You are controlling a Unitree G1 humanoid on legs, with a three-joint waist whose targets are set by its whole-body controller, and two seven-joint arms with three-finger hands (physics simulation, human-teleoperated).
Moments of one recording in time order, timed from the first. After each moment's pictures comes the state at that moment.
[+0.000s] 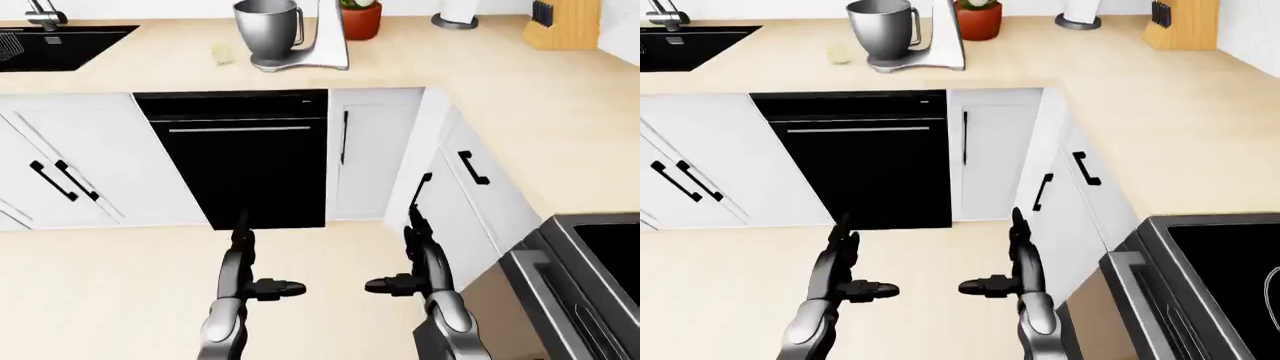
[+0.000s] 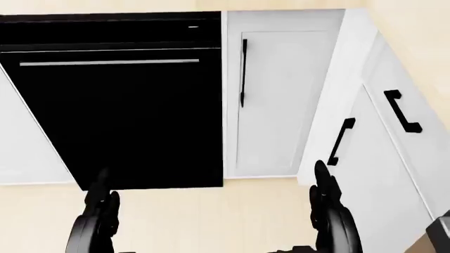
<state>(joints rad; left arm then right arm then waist) 0.03 0.02 0.04 0.09 -0.01 0.06 -0.04 0.03 -0.01 -0.04 0.09 0.01 0.06 0.04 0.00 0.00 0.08</state>
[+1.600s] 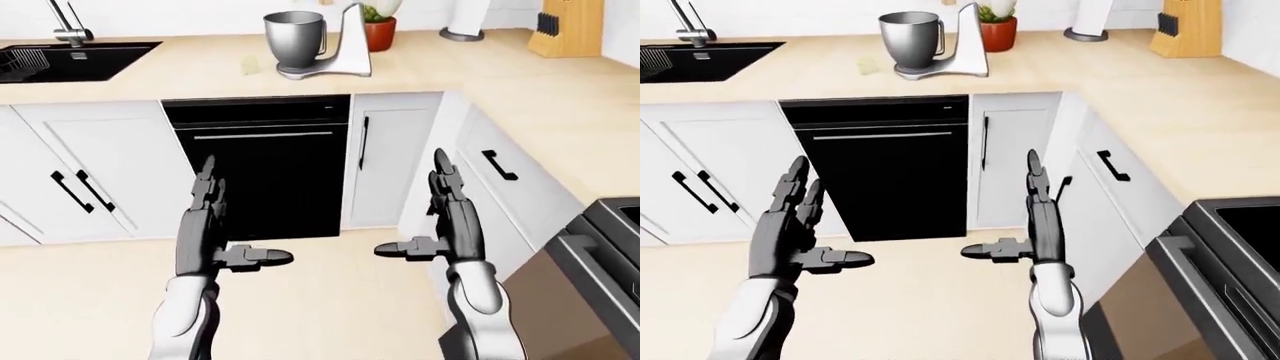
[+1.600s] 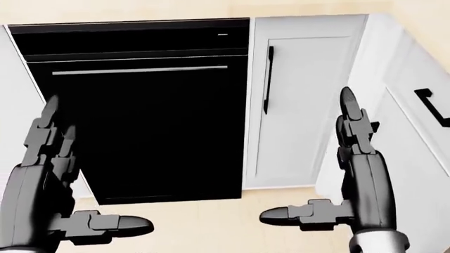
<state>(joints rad) 0.01 0.03 0.10 -0.53 -0.02 0.42 -0.06 -0.03 -0.03 -0.04 -0.38 -0.16 0.28 0.01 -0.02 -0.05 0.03</state>
